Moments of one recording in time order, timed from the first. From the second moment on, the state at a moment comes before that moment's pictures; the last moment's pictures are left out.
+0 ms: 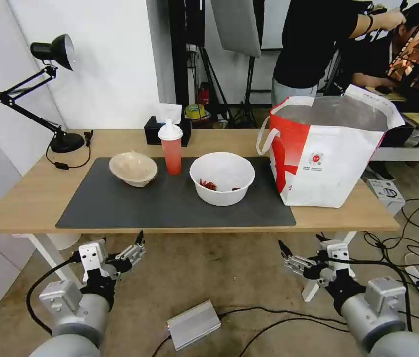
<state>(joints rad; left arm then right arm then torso) 1.70 -1.26 -0.51 -2.50 -0.58 0.44 -0.43 -1.76 1.07 0.60 2.50 0.48 -0.48 0.17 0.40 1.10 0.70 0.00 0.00</state>
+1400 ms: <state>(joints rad) 1.72 -1.30 -0.53 -2.50 -0.56 0.41 -0.40 -1.22 0.55 0.49 2.37 0.98 -0.18 -0.01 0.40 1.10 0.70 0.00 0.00</state>
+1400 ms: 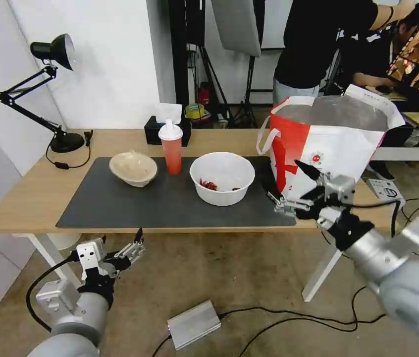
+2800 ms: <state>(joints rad) 1.69 -1.31 -0.51 -2.47 -0.56 0.41 -0.39 -0.48 0.53 -0.13 2.07 1.05 -0.47 -0.22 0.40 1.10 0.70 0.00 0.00</state>
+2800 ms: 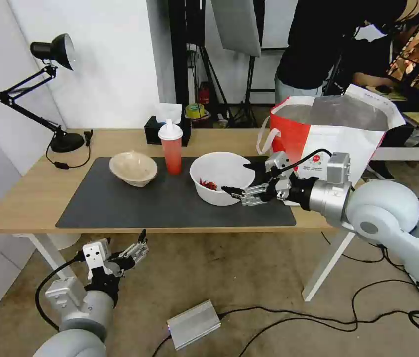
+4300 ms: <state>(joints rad) 1.72 -1.36 -0.51 -2.48 -0.51 0.42 -0.37 -0.07 0.65 -0.52 1.74 0.88 -0.47 -0.42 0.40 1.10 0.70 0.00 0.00</state>
